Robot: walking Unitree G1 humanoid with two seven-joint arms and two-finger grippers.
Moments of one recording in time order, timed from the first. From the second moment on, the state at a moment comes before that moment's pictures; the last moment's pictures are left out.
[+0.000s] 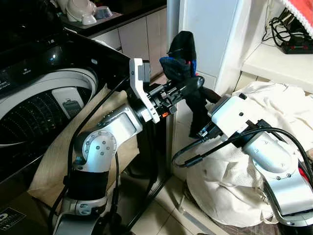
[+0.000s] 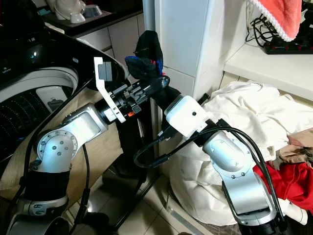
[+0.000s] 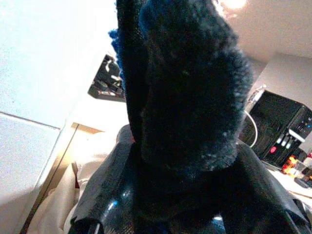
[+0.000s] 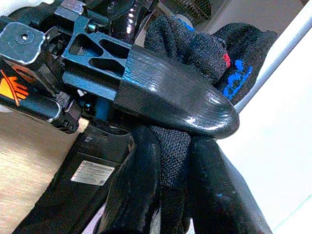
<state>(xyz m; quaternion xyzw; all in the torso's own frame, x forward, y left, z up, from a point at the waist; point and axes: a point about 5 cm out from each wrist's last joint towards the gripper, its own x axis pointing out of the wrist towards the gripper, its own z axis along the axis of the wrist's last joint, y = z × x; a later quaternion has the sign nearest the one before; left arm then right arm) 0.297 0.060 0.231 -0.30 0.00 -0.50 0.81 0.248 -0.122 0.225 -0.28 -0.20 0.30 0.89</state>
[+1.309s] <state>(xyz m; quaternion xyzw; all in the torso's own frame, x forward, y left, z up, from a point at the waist) 0.369 0.302 0.196 0.11 0.10 0.12 0.98 0.233 -0.084 0.229 -0.15 -0.14 0.44 0.88</state>
